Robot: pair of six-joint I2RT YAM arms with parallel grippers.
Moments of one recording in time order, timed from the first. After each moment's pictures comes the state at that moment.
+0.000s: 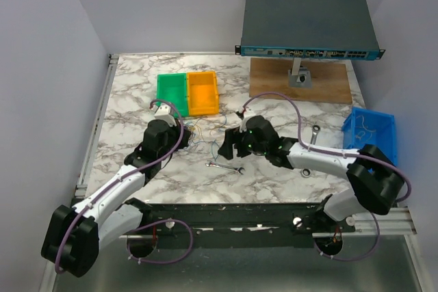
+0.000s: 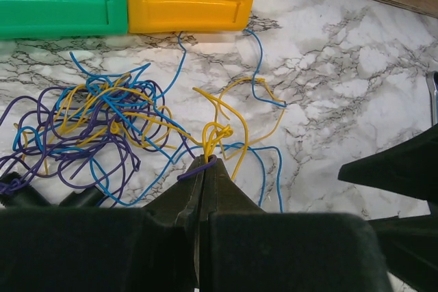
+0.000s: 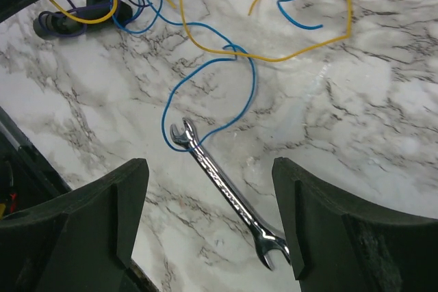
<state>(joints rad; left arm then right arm) -0.44 0.96 0.45 0.11 -0.01 -0.50 0.81 1.44 0.75 0.10 -0.08 0.49</state>
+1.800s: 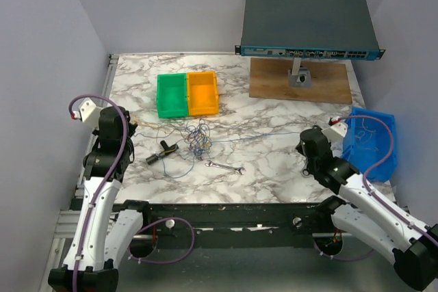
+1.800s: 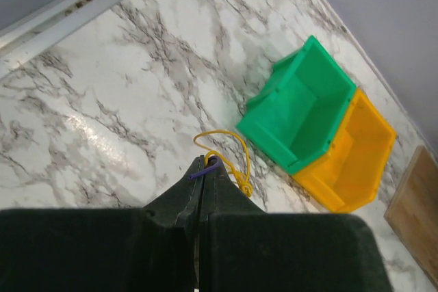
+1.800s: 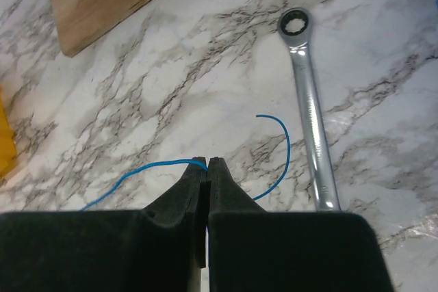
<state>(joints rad) -0.07 0.75 0.90 -0.63 -0.51 -0.79 0.55 0.77 0.49 -0.38 0.75 0.92</state>
